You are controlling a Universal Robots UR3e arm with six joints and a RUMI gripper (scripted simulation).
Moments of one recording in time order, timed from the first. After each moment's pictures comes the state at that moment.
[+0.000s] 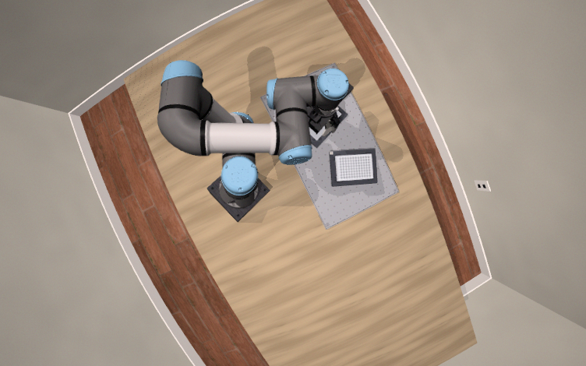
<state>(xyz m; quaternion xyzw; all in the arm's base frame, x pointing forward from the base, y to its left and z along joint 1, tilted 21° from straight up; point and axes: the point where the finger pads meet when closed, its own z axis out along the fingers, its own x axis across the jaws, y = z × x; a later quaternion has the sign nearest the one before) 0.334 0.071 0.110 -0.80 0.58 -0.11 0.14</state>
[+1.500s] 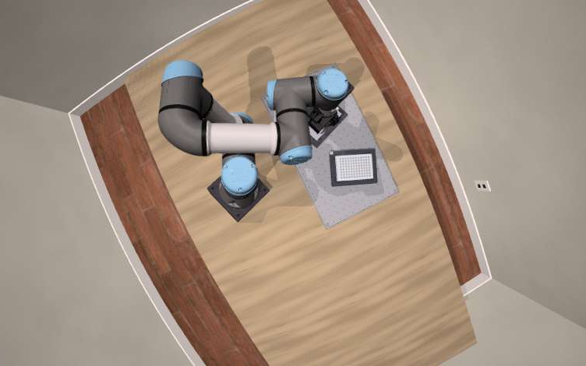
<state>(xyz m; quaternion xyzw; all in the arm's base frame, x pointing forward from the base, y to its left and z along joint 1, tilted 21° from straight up) 0.339 0.069 0.110 -0.79 0.58 -0.11 0.14</state>
